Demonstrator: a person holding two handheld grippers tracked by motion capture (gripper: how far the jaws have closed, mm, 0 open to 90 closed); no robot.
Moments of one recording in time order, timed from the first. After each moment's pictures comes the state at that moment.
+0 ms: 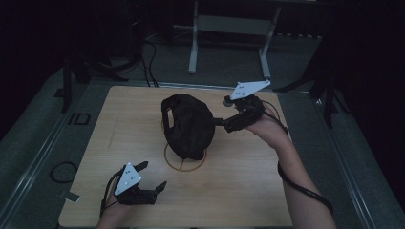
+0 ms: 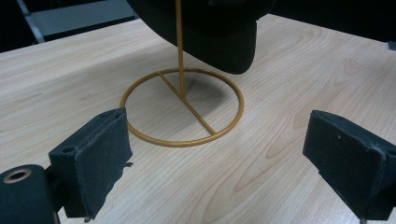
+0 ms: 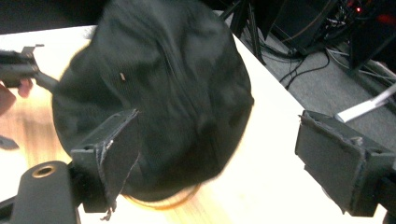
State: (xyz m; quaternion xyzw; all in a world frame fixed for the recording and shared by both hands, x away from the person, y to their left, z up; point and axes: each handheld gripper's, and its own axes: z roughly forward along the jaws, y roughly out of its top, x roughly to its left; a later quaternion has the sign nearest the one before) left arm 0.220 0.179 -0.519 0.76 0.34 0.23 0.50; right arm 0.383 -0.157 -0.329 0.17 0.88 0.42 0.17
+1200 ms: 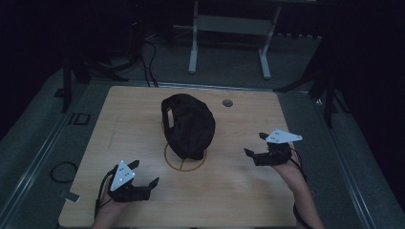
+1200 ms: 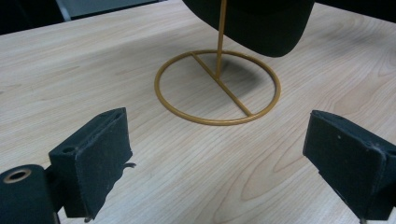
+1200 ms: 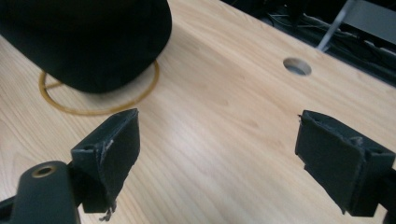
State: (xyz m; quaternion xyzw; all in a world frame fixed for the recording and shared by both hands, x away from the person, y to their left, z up) left arm 0.226 0.197 -0.527 0.75 0.39 0.25 0.47; right arm 0.347 -0.271 -0.470 0.29 0.82 0.43 0.22
